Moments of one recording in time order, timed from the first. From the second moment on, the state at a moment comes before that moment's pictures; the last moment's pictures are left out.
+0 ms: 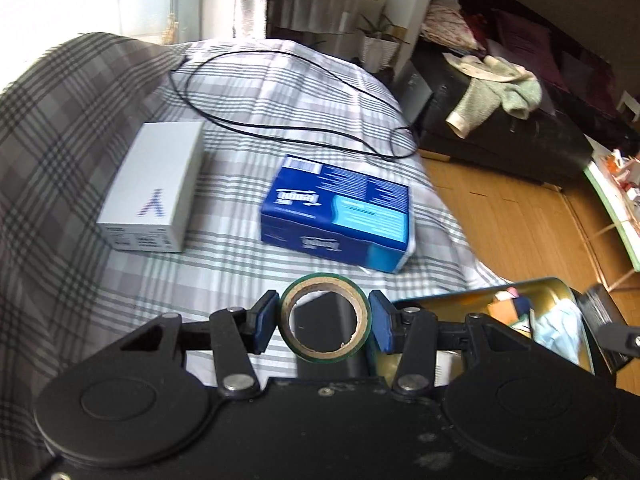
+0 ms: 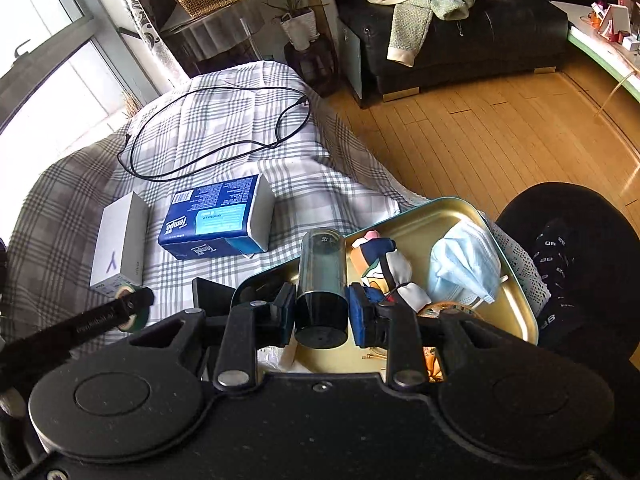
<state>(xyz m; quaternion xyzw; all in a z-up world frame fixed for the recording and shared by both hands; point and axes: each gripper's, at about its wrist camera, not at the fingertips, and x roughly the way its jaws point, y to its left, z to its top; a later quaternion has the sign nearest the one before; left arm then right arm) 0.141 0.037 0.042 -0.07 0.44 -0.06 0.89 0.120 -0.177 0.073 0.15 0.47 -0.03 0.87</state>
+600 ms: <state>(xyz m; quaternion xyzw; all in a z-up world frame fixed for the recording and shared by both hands) 0.123 -0.085 0.021 0.01 0.47 -0.14 0.87 0.110 -0.237 0.069 0.20 0.50 0.07 0.84</state>
